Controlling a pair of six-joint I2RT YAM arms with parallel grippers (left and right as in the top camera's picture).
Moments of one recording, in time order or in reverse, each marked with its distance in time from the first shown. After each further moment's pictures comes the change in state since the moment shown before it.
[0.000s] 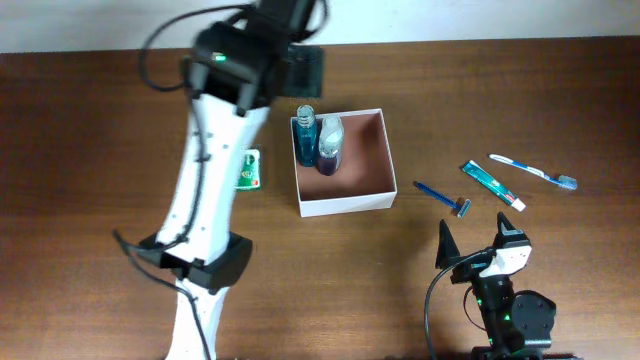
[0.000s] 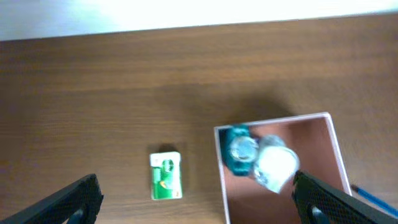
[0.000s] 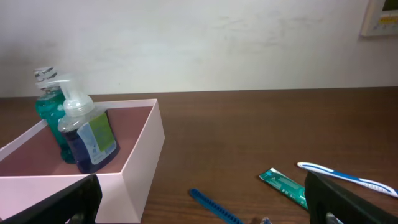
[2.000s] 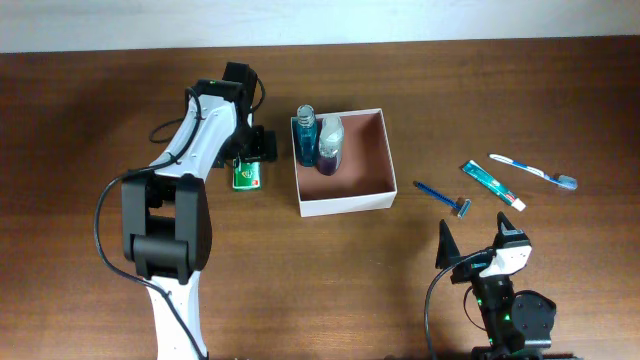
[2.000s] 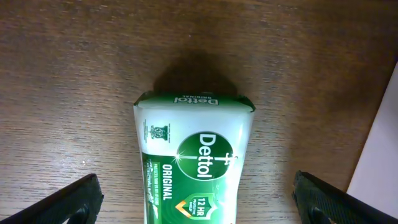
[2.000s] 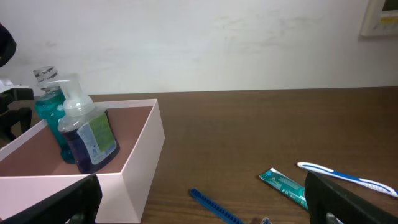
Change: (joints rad) left arm 0.267 -0.026 -1.159 0.583 0.264 0.037; right arm 0.000 0.000 0.000 0.000 0.000 0.000
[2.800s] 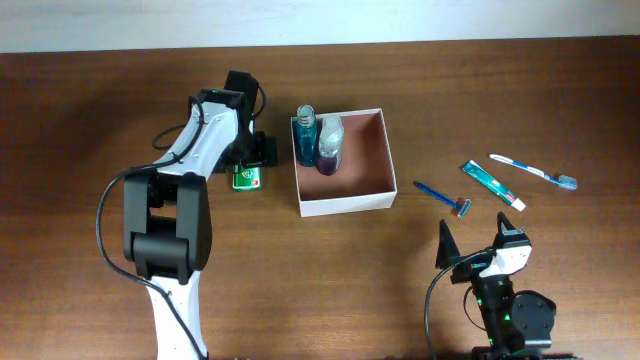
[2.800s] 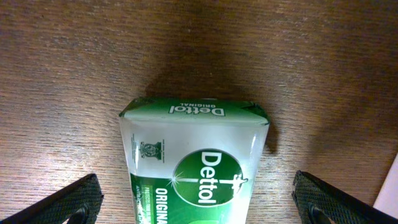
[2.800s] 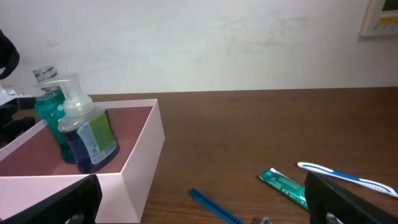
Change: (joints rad) left arm 0.000 0.000 -0.077 0.082 0.000 -0.001; right arm 0.000 0.000 0.000 0.000 0.000 0.000
